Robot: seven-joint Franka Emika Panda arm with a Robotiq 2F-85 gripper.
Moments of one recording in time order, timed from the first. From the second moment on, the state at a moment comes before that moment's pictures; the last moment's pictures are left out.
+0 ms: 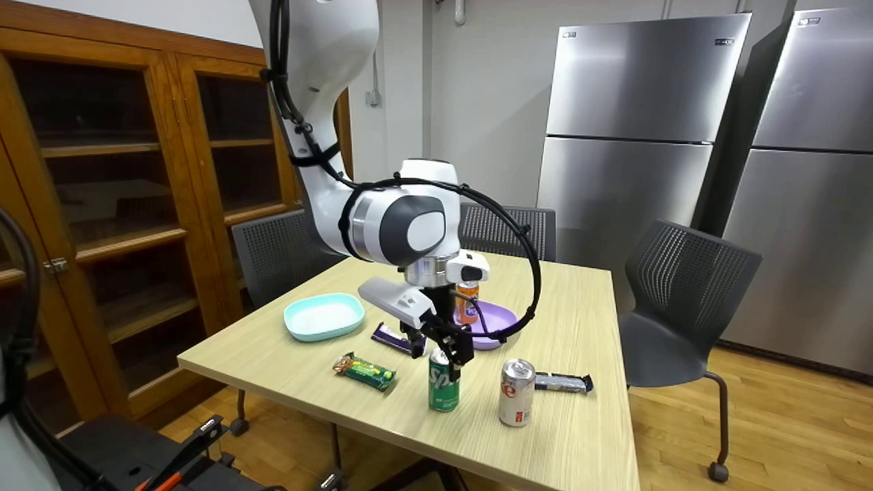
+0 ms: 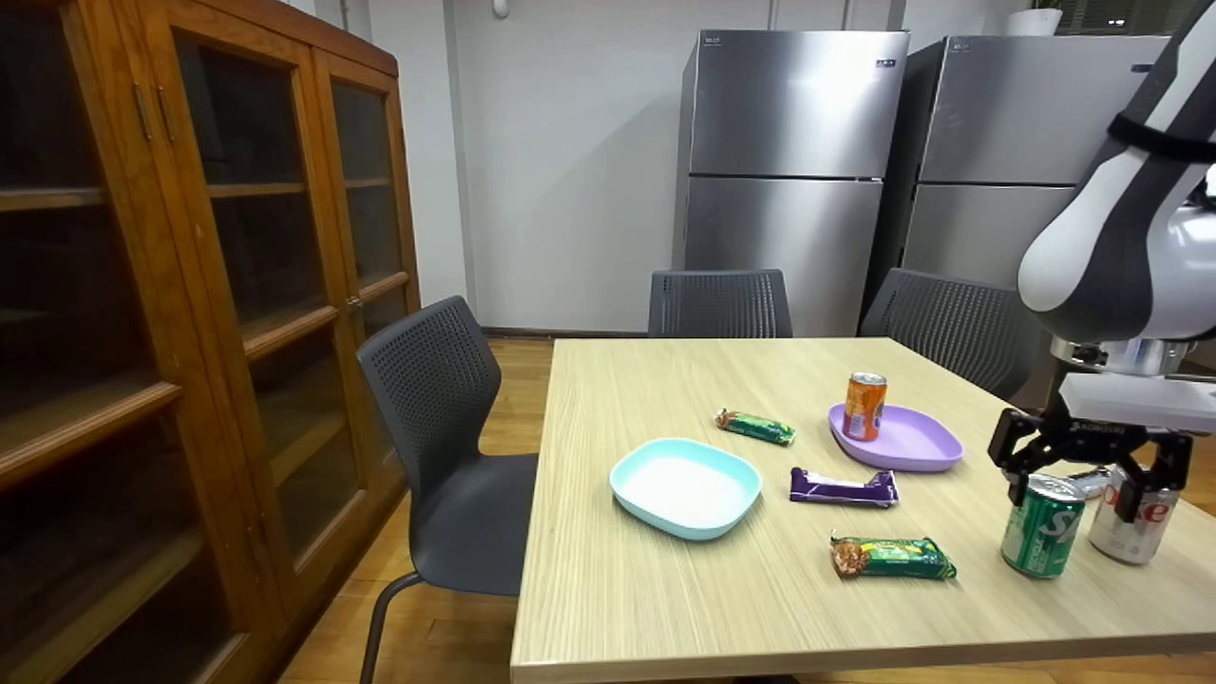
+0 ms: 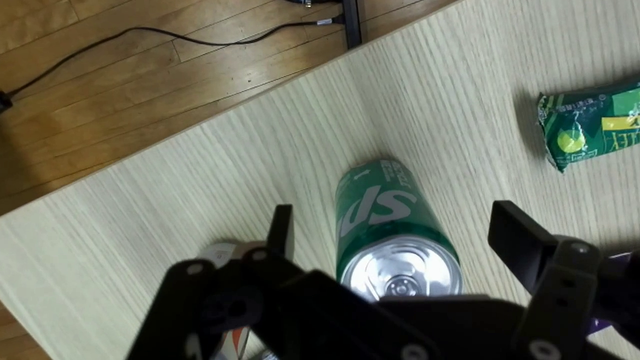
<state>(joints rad) -0.10 0.38 -0.17 -2.46 -0.04 2.84 0.11</state>
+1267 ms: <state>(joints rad) -0.15 0.46 -0.15 -2.30 0.01 2.77 0.05</state>
